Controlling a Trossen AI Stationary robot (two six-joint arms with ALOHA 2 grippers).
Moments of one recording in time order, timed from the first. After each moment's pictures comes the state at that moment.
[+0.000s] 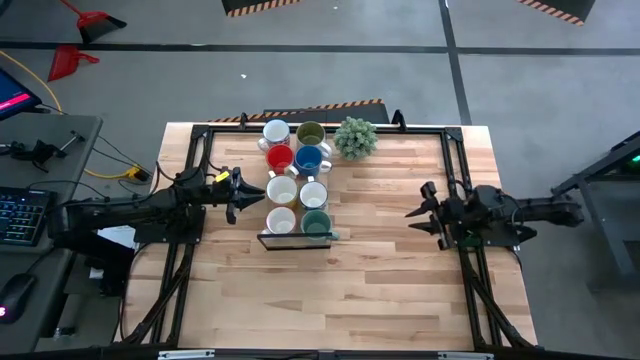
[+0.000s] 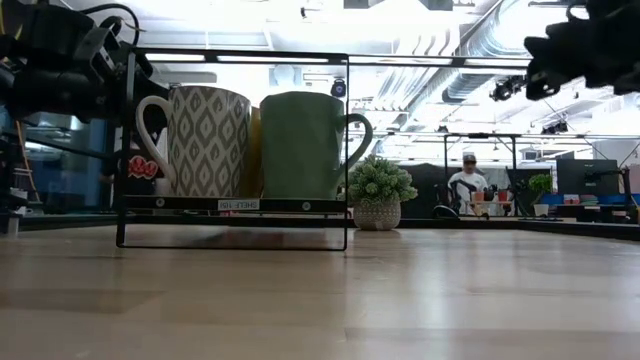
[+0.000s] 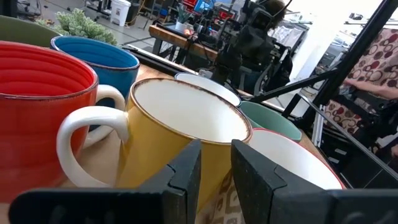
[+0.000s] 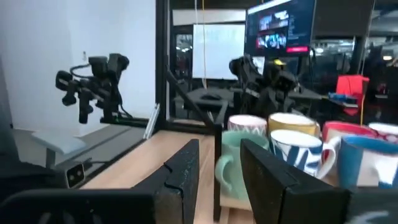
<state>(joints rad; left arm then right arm) 0.38 0.55 0.01 0.47 0.31 -0.34 0.05 0.05 0.01 0.20 -0.19 -0.03</state>
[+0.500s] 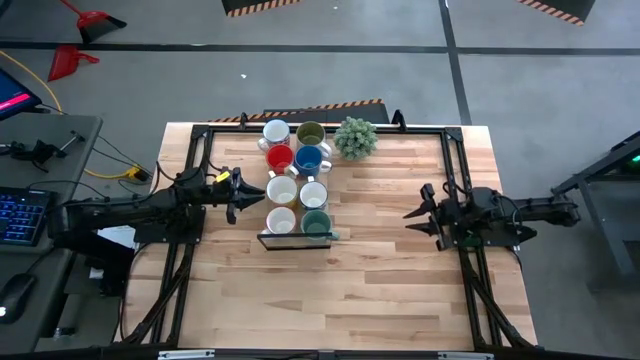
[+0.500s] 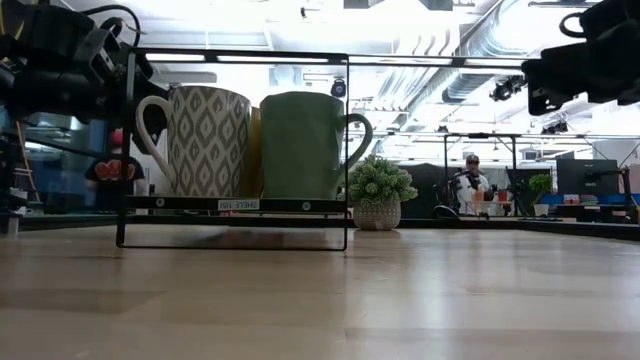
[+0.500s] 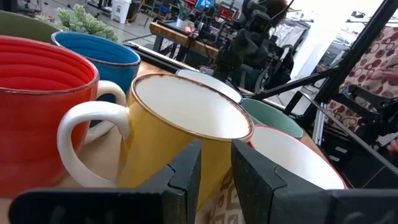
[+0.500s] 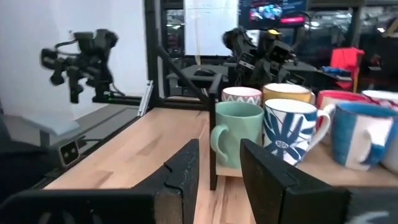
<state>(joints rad) 0.38 0.55 0.01 0.46 0.31 -0.34 0.07 0.01 0.01 0.05 -0.14 -0.02</state>
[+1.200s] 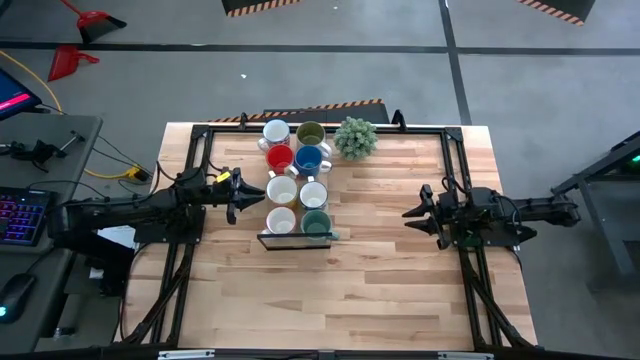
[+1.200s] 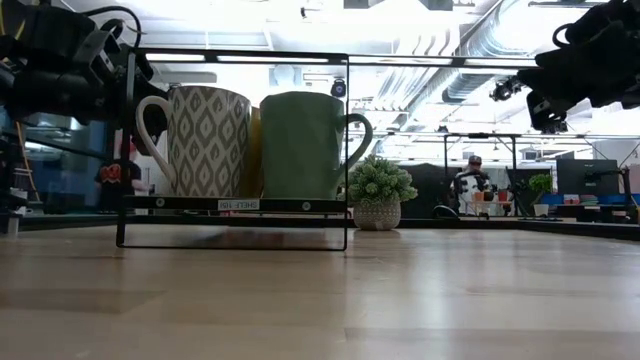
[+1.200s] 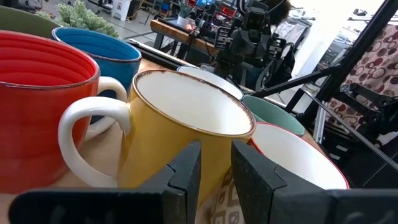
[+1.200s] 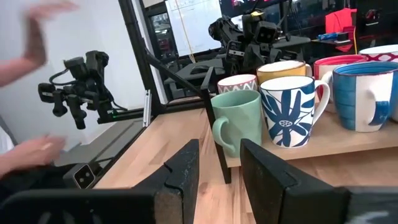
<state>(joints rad) 0.38 0.55 0.01 0.44 0.31 -0.34 0.07 0.01 0.01 0.03 -0.10 0.20</state>
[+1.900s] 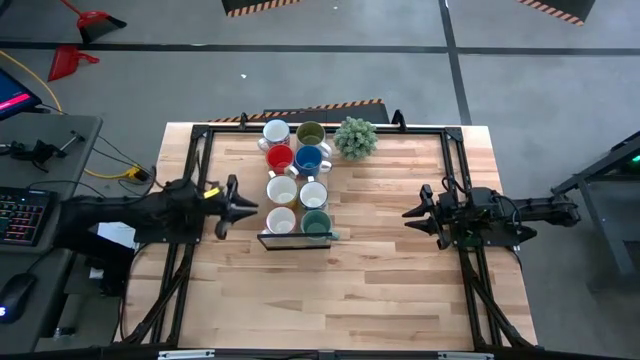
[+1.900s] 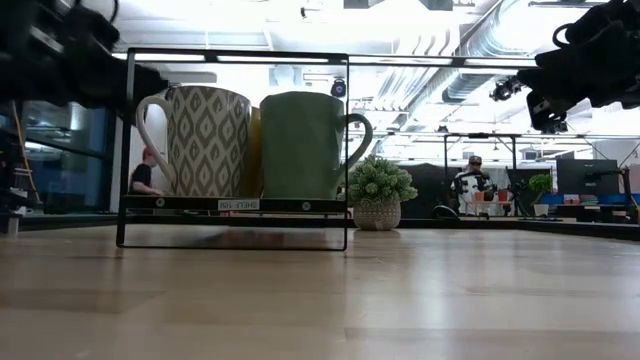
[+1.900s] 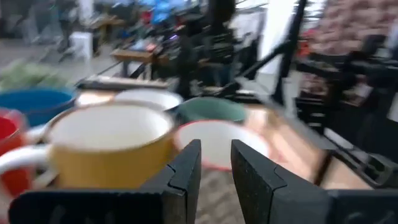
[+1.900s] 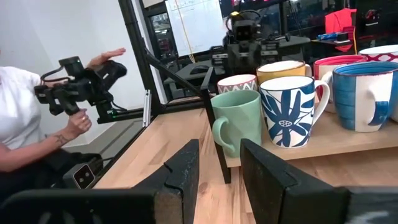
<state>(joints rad) 0.12 0.24 0.01 0.20 0.17 -0.10 0.07 0.01 0.01 0.03 -0.10 0.20</state>
